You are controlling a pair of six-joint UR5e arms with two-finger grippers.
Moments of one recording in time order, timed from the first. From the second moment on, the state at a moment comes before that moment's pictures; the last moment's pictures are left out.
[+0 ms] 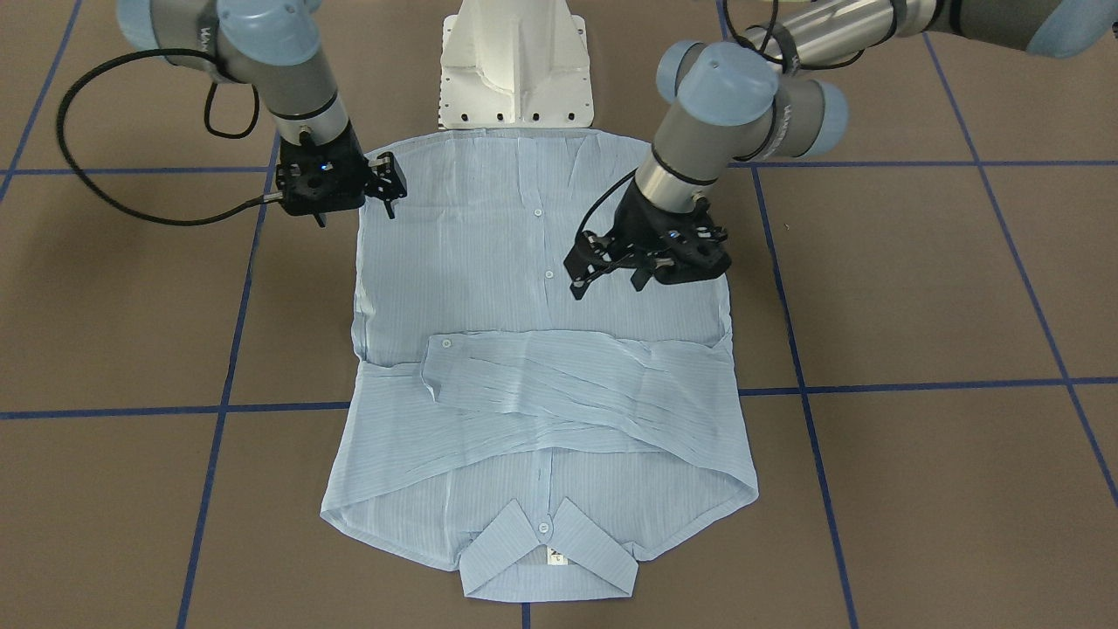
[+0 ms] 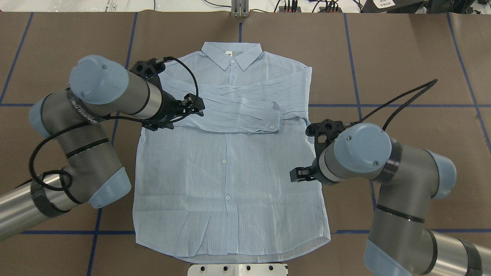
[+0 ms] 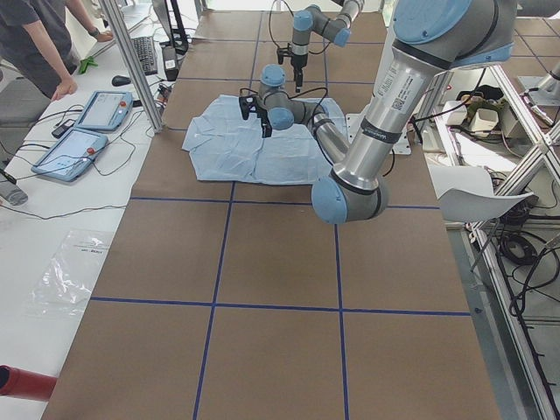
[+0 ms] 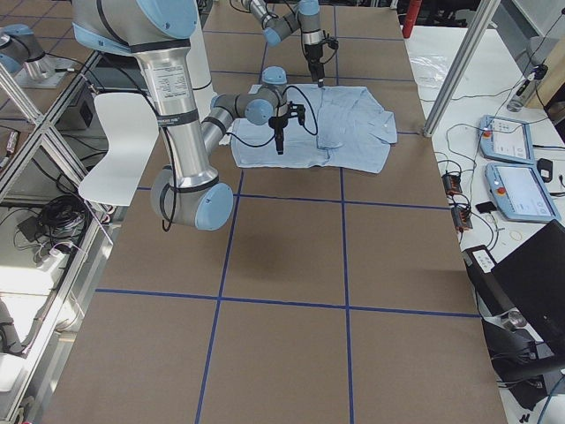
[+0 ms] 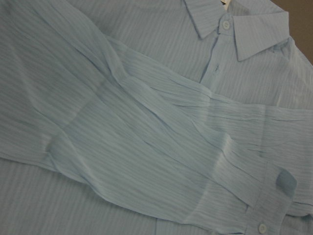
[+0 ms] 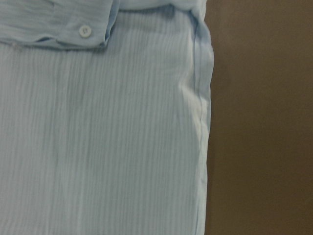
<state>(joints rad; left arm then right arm) -0.65 -2.06 -1.80 -1.93 -1.93 -1.53 0.40 -1.27 2.01 -1.55 1.78 1.19</state>
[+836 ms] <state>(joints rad) -0.65 -2.00 -1.92 -1.84 -1.93 -1.51 0.18 -1.46 2.06 -1.43 1.66 1.37</state>
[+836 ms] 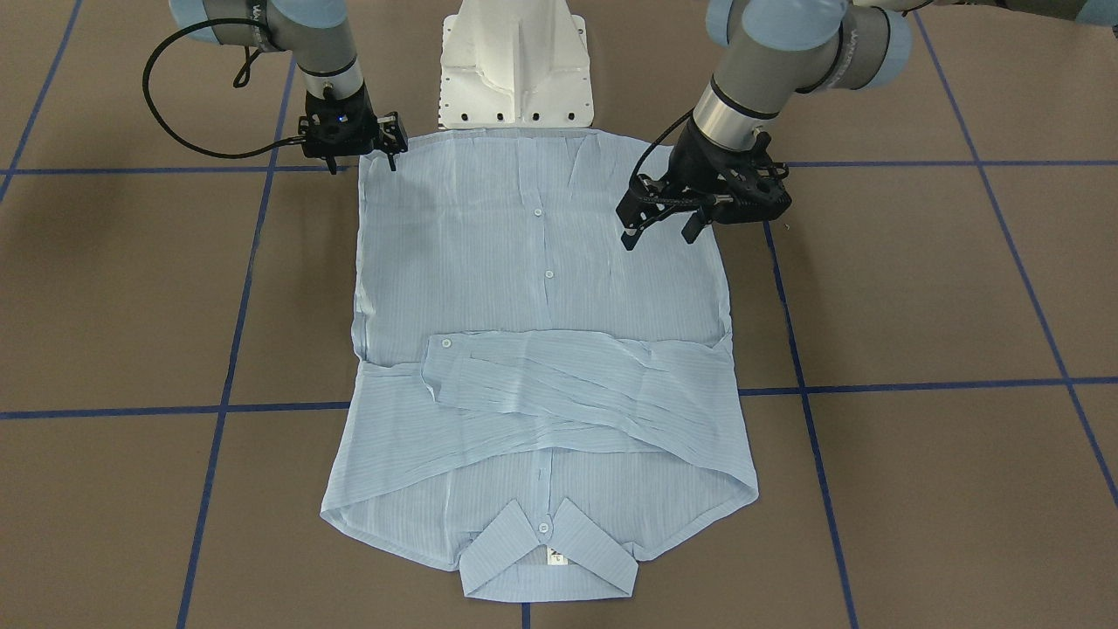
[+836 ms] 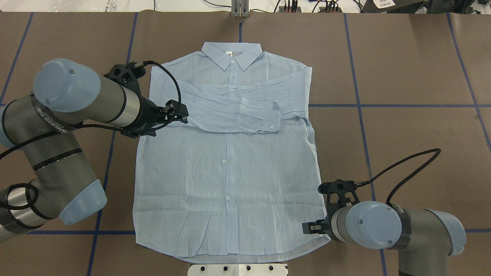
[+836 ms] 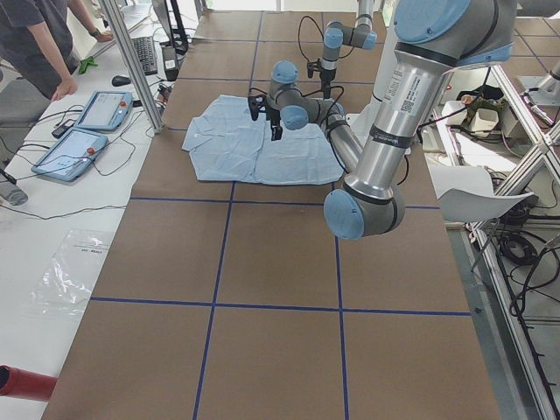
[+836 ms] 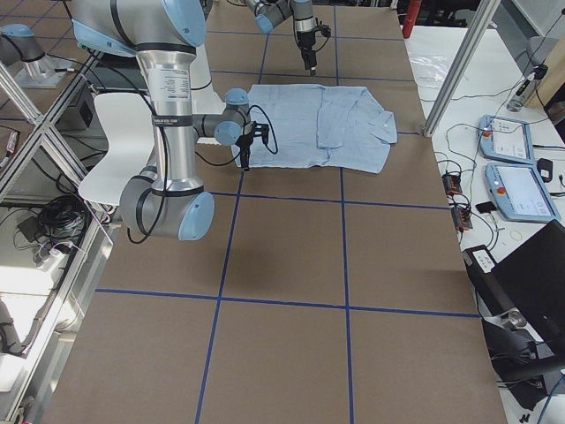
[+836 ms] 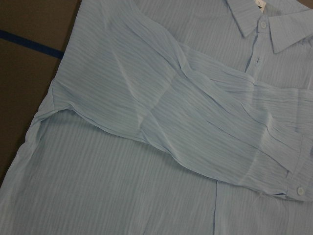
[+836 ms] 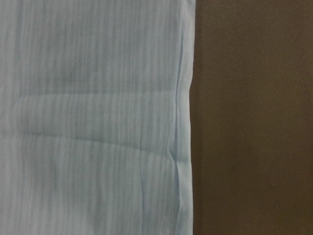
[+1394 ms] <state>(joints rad) -0.65 -2.00 -1.92 -1.83 -1.93 -1.51 0.16 -1.49 2.07 -1.43 1.66 1.37</state>
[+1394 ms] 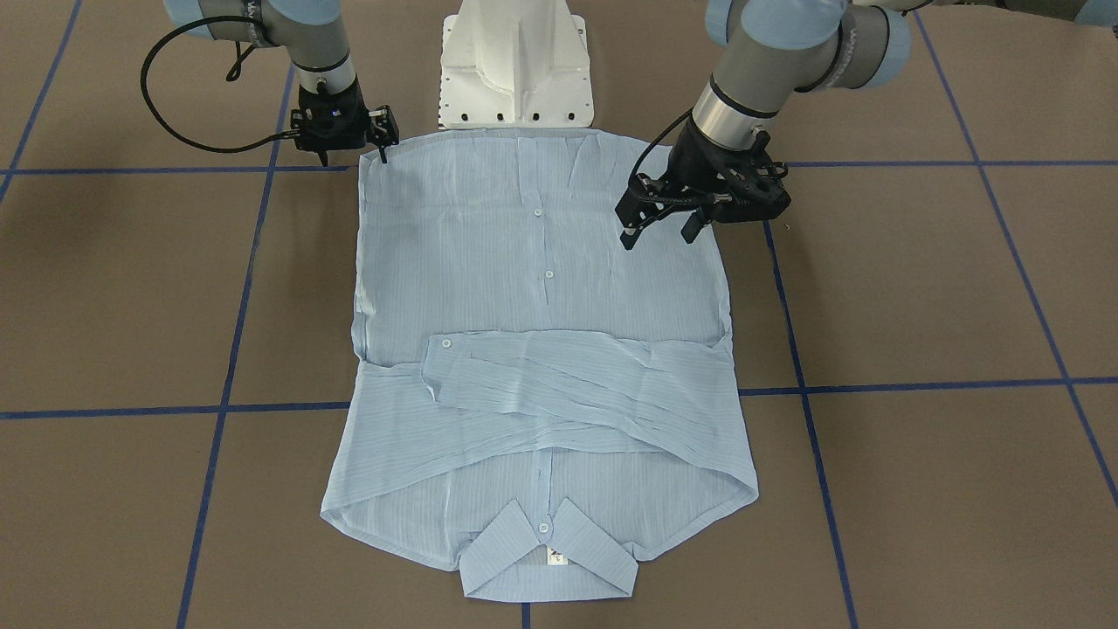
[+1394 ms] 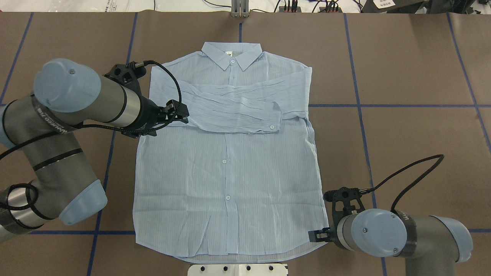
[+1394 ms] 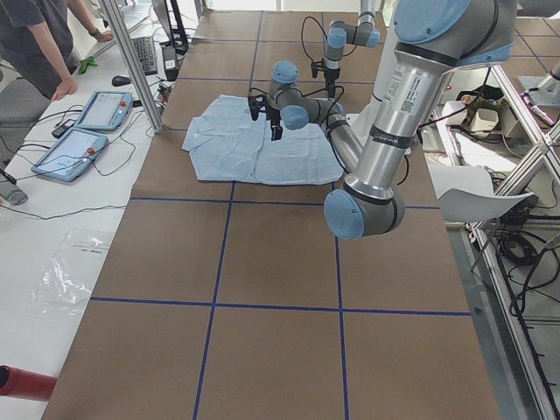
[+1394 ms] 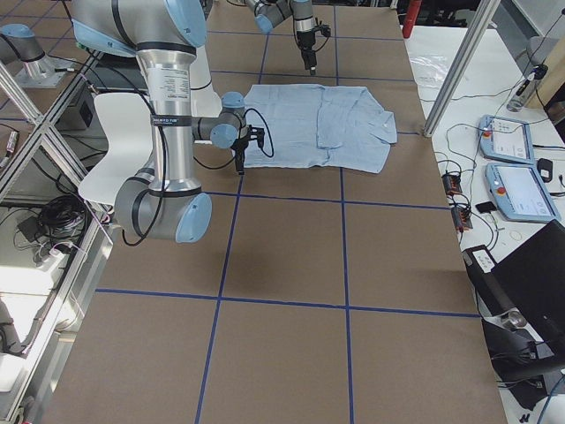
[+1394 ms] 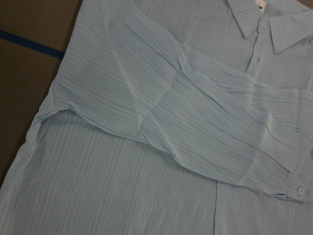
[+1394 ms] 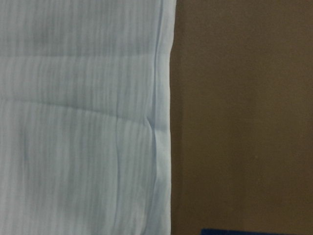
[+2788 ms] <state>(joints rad) -0.65 -2.00 -1.90 -1.84 -1.92 -1.51 0.15 -1.48 2.07 -1.43 1.67 1.37</state>
